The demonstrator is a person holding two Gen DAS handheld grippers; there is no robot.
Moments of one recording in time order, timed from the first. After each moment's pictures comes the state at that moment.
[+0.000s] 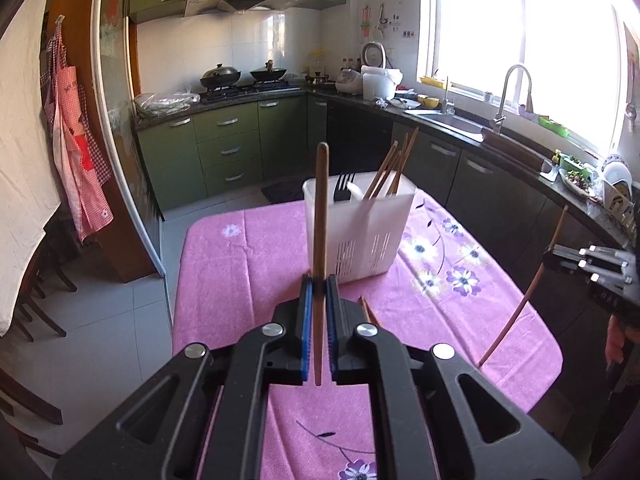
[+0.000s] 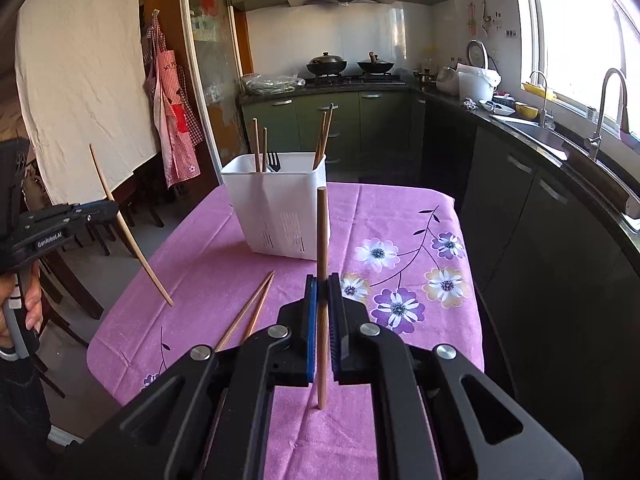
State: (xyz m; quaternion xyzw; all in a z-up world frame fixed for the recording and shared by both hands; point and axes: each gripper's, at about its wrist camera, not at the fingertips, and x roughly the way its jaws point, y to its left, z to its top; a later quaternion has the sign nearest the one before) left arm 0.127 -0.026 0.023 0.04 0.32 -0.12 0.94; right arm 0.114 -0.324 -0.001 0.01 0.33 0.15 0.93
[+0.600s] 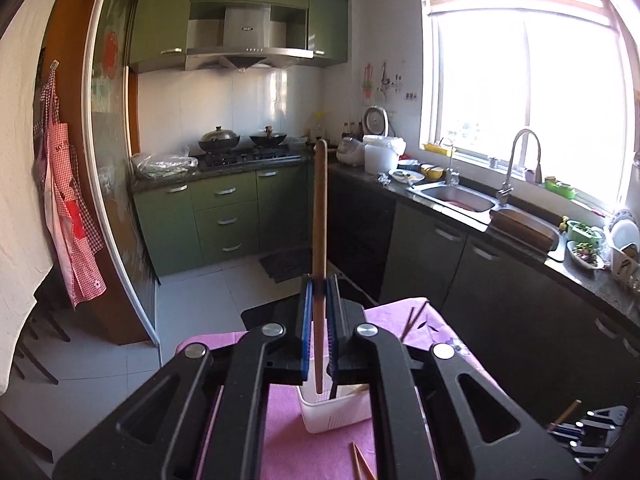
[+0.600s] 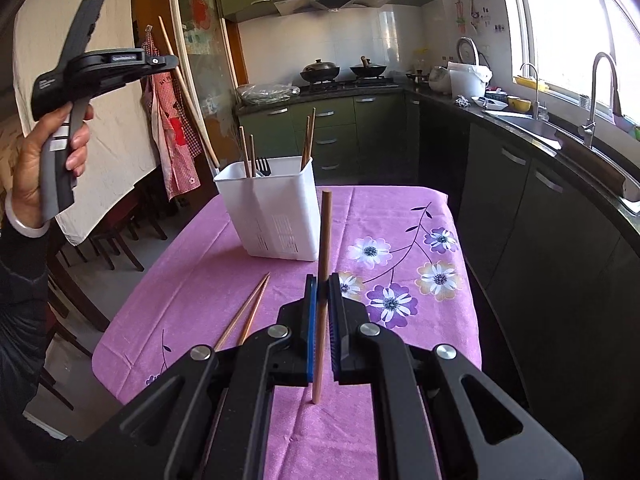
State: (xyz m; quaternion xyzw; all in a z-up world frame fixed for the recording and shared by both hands) left arm 0.255 -0.075 0.117 0.02 0.22 -0.11 0.97; right arm 0.110 -0.351 -0.014 0.04 0.32 0.15 0.94
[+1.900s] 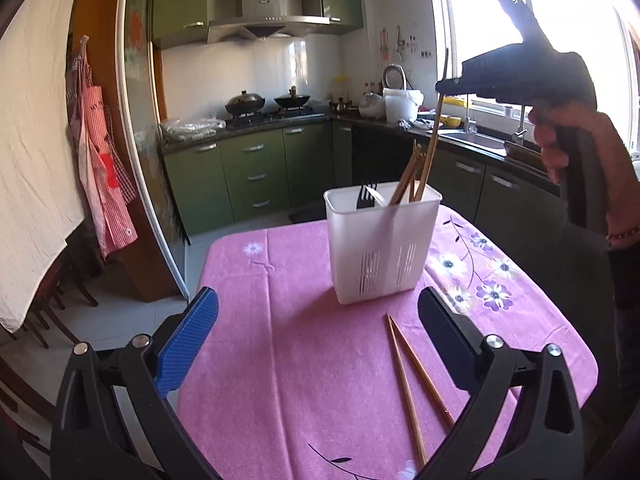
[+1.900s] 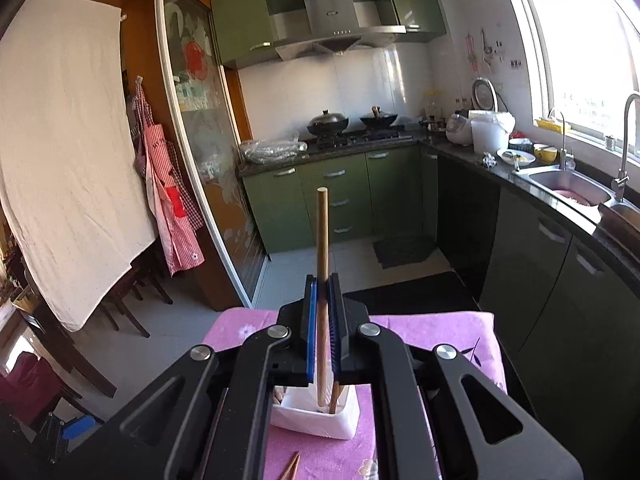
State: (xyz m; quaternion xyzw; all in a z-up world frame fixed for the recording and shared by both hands) left arm 0.118 -0.037 -0.021 0.05 0.26 -0.07 0.96; right arm 0.315 -0.276 0.097 0.07 0.25 0.16 0.95
